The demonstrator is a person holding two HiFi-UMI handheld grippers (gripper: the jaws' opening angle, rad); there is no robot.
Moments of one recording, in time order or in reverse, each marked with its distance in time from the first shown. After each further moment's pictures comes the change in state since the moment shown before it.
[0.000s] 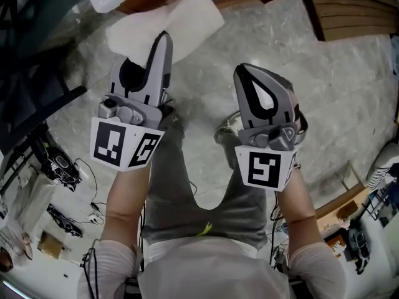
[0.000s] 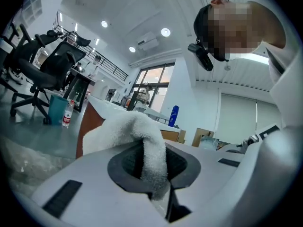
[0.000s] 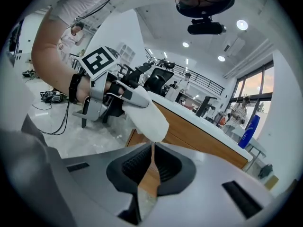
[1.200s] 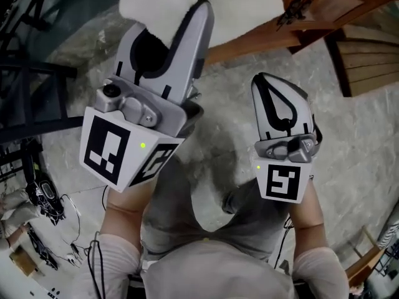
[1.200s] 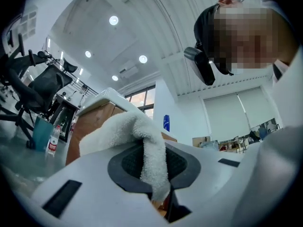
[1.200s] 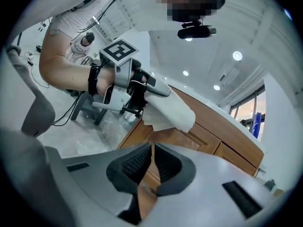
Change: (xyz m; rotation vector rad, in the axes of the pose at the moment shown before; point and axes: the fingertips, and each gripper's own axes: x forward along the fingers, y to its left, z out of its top) left arm 0.012 0.023 -0.066 0.241 -0.344 -0.122; right arm 0.098 0.075 -0.110 -0.121 -0.310 -0.123
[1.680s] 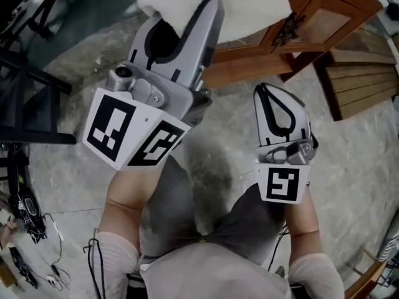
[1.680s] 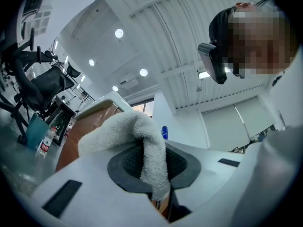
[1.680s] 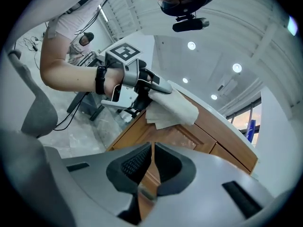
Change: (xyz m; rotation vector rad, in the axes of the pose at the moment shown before) left arm -0.011 -0.001 0.004 -0.047 -0.164 -0.035; right arm -0.006 0.009 -0.016 -0.073 -0.042 -0.075
